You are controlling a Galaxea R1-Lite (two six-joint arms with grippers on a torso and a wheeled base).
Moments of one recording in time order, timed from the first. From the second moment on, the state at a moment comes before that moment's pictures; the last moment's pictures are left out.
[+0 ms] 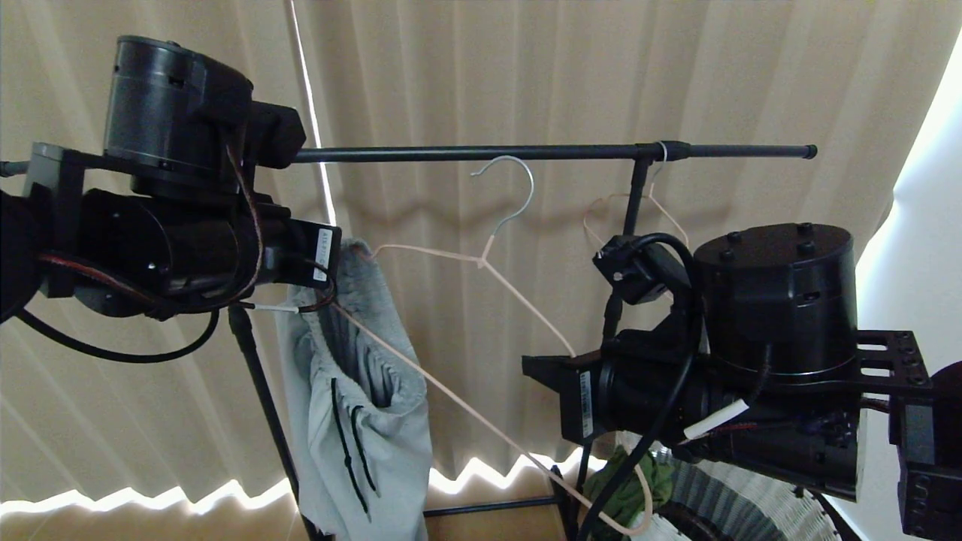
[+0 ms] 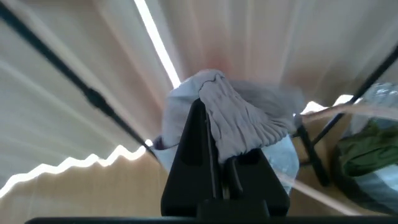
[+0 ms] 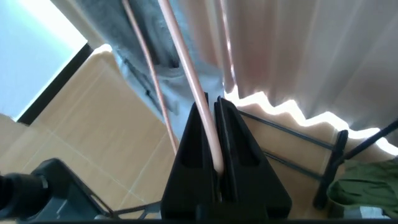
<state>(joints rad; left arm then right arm) -0.52 1.59 -1.27 0.16 0.48 -0.02 0.87 1.64 -0.92 -0.27 -0.12 0.42</state>
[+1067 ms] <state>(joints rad) -0.69 1.53 -1.31 0.16 0.04 0.06 0.83 1.72 -0.93 -0.36 -0.11 0.25</state>
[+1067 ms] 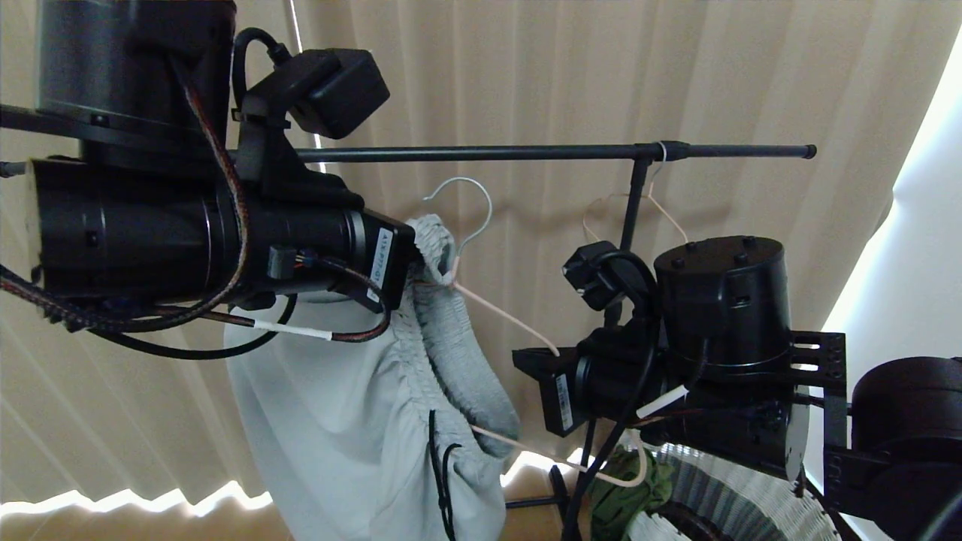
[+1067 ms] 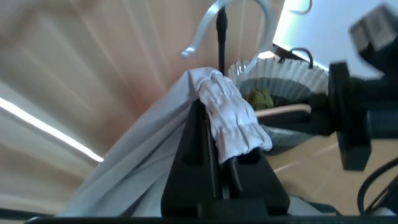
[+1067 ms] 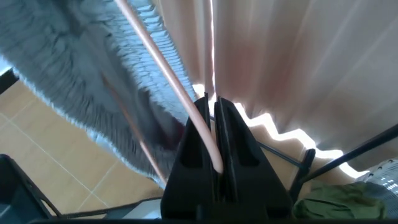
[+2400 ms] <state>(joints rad) -0.52 1.41 -1.08 -0.12 -0.10 0.54 0.65 1.60 -0.90 -0.36 -0.04 0.08</state>
